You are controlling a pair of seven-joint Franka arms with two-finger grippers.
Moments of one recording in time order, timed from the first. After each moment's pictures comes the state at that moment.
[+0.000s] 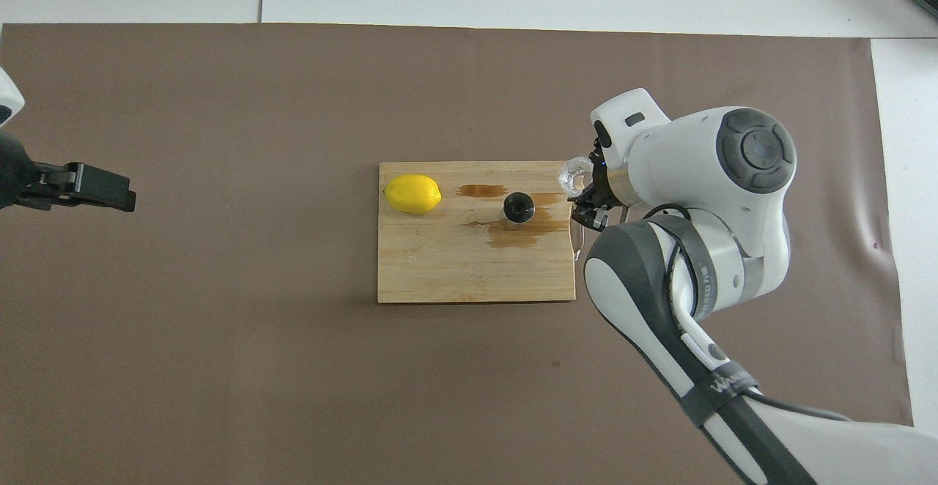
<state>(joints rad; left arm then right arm) 0.06 -0.03 -0.12 -1.61 -0.05 1.58 0.02 0.25 0.20 0.05 -1.88 0.15 2.27 -1.03</state>
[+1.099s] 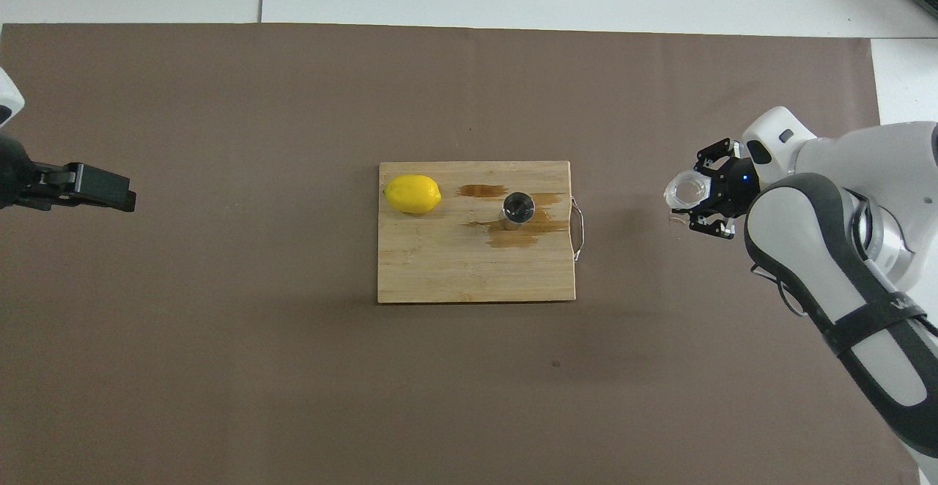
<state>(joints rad) 0.06 -0.03 -0.12 -1.61 -0.05 1.58 0.02 -0.06 0.17 0.05 -2.04 0.44 2.26 -1.68</state>
